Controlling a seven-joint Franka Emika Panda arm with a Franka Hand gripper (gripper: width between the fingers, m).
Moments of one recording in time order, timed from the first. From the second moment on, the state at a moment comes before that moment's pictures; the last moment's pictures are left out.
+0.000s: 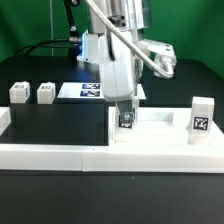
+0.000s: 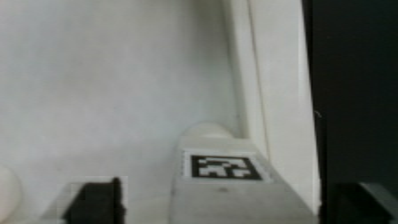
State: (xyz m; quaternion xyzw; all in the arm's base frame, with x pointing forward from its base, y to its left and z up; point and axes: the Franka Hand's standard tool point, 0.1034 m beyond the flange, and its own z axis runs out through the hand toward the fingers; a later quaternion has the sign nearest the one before) arm 0.622 0.010 0.068 -0.64 0.76 0.02 0.09
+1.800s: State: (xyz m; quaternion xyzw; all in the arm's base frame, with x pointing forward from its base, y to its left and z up) arm 0.629 -0.008 0.076 -0.95 0.29 -0.05 0.05
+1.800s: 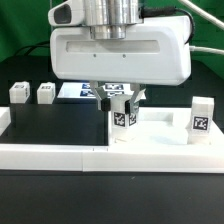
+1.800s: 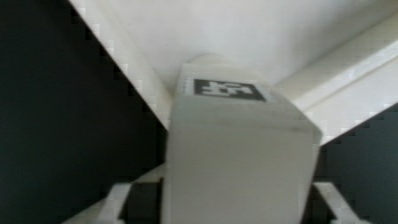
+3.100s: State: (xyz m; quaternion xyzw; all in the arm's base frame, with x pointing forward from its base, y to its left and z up) arm 0.620 -0.010 0.072 -0.70 0.71 0.01 0.08
